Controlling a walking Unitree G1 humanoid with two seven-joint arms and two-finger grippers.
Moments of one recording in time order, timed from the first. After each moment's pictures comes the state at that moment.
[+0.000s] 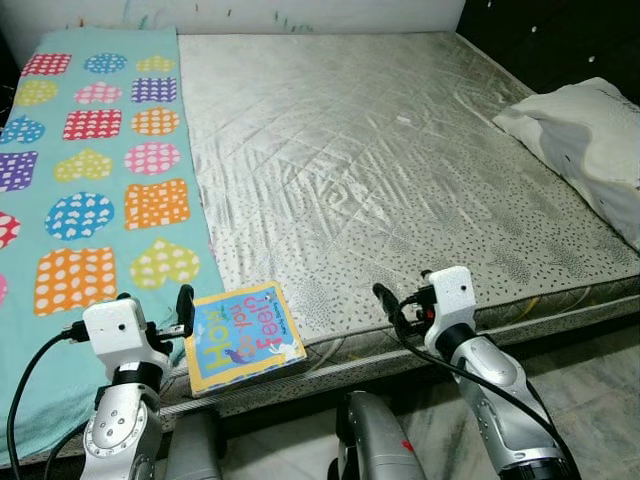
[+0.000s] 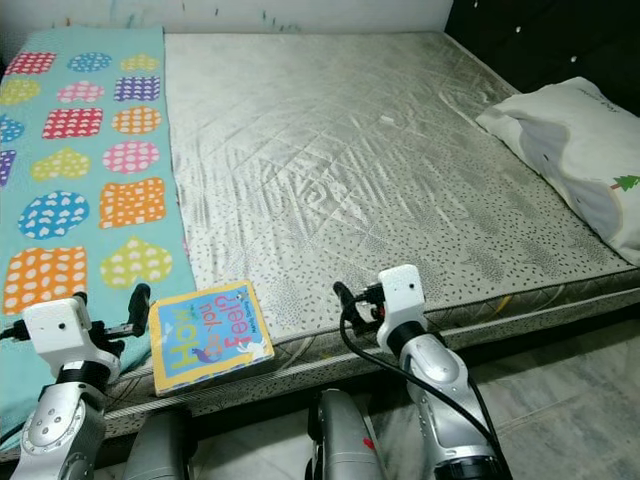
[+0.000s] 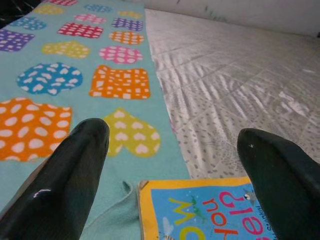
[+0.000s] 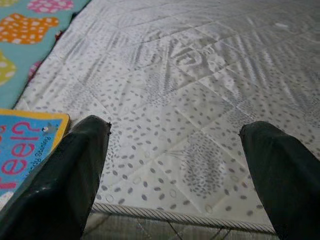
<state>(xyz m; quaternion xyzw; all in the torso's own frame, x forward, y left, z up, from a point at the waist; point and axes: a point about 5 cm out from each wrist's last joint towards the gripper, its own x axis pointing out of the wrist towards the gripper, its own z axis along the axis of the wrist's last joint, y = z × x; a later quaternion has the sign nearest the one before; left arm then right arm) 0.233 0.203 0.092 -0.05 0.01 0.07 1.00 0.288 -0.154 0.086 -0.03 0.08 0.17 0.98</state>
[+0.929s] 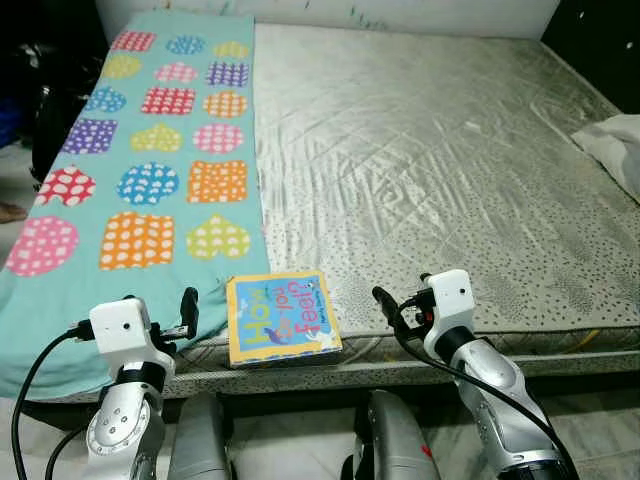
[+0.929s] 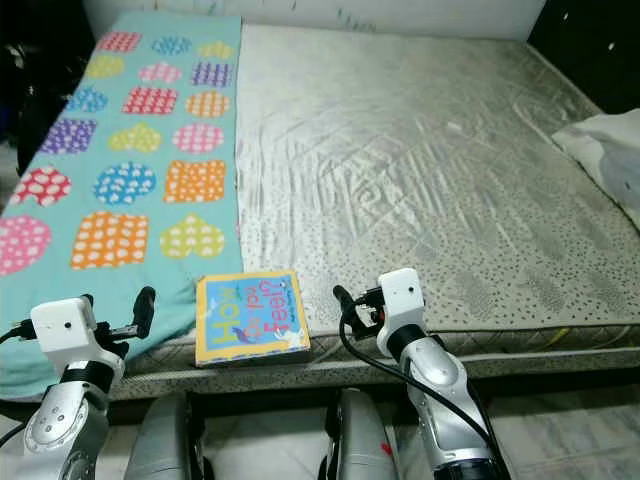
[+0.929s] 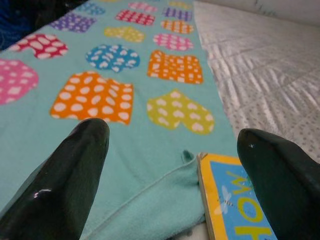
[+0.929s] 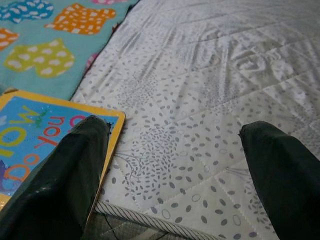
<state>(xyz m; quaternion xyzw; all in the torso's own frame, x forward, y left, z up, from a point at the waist) 0.234 0.202 0.088 -0.06 0.02 0.07 1.00 0.287 -0.153 0.083 -0.03 0.08 0.17 0.98</state>
